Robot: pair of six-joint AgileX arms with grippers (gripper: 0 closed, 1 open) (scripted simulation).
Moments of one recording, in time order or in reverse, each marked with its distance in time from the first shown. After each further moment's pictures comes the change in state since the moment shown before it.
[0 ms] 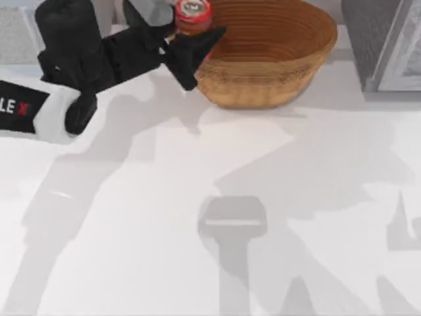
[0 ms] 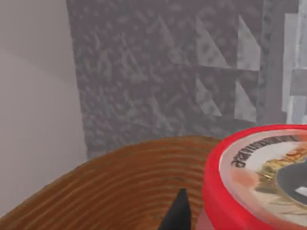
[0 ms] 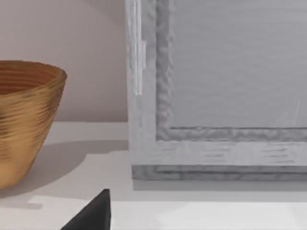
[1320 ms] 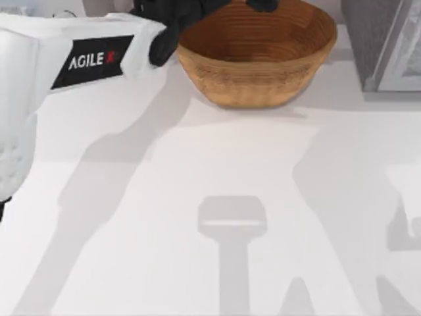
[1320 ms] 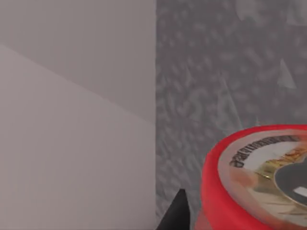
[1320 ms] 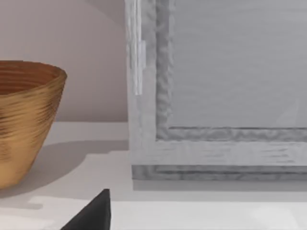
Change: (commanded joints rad) left arm -0.149 0.296 0.631 -0.346 -0.369 -0.034; right arm 0.000 0.000 0.000 0.000 0.000 0.000
